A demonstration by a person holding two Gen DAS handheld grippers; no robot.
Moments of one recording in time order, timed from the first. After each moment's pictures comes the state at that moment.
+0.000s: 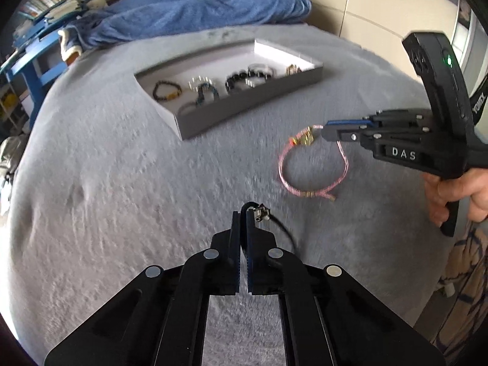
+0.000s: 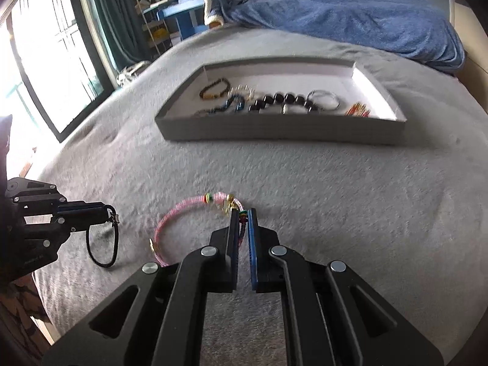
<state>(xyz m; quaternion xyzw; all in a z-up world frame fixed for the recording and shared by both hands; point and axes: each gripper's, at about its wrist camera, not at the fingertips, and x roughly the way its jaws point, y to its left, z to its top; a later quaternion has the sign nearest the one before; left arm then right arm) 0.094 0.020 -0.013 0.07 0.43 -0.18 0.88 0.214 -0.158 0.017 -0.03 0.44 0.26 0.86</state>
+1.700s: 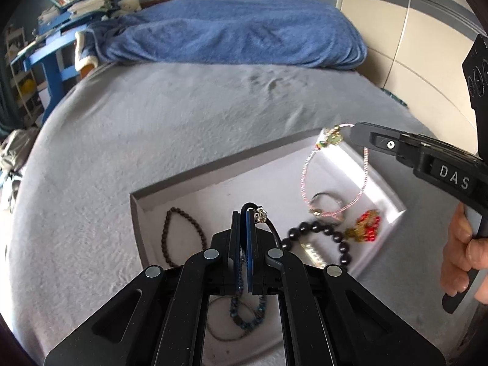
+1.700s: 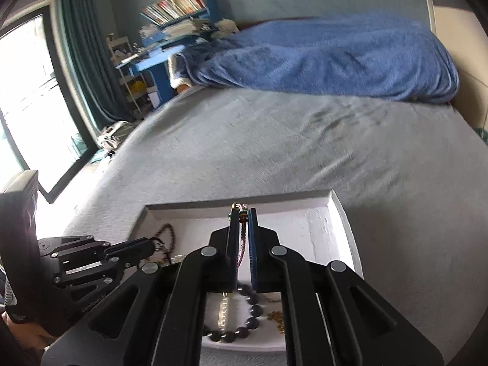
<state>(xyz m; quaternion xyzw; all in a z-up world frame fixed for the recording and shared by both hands) 0.319 -0.003 0.017 0.01 0.41 -0.10 0.91 0.410 -0.164 0.083 0.03 0.38 0.21 0.90</state>
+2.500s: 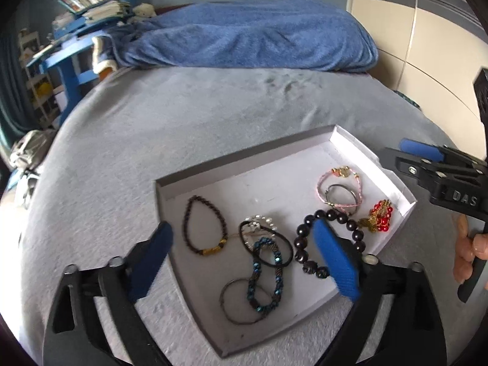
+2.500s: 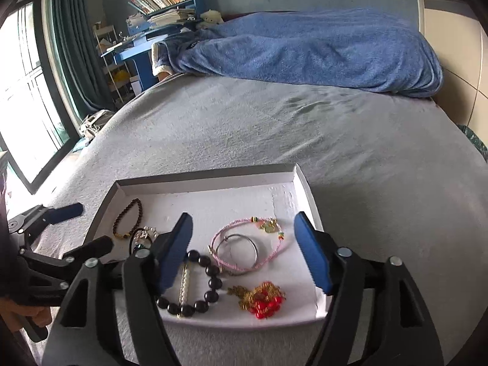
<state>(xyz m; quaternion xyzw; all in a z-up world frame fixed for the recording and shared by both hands) 0.289 0.006 0.025 0.01 0.38 -0.06 0.92 0.388 -0.193 0.069 0.00 0.38 0.18 0.91</state>
